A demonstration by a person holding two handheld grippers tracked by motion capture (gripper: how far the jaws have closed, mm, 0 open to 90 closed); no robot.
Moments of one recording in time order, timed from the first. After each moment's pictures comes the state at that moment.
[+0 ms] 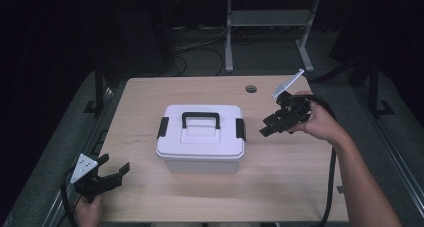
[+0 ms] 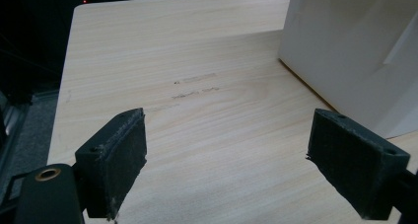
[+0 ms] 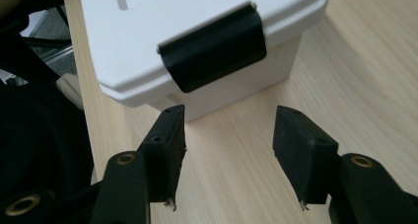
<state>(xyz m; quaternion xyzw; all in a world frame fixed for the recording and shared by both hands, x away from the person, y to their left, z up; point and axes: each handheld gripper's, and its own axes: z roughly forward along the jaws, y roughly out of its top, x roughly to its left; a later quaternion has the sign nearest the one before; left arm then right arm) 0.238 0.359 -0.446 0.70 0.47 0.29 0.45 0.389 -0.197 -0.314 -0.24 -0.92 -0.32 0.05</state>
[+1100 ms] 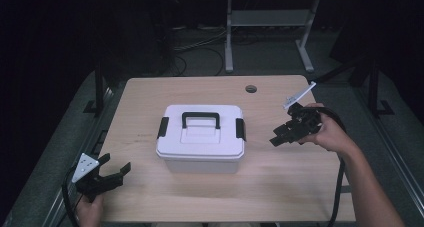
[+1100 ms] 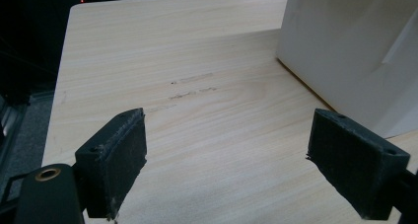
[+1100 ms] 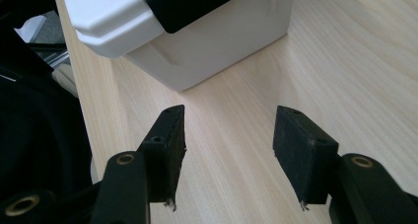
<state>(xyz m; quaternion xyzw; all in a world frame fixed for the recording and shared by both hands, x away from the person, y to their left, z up) 0.240 0.357 -0.446 0.70 0.47 0.29 0.45 0.374 -0.228 -0.343 -0.27 -0.91 -0.32 0.07</state>
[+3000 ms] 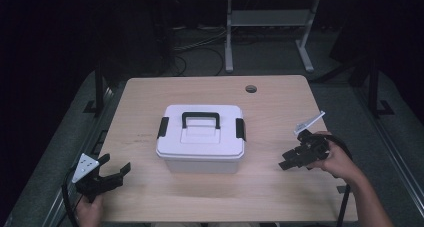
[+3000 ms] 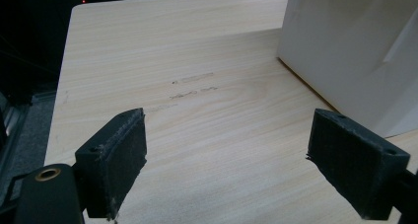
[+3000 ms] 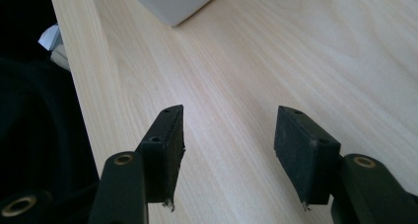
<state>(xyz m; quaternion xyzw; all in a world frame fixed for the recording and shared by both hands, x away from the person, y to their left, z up) 0.238 0.358 -0.446 0.70 0.47 0.29 0.45 0.340 -0.262 -0.415 -0.32 -0.89 -0.32 0.11</state>
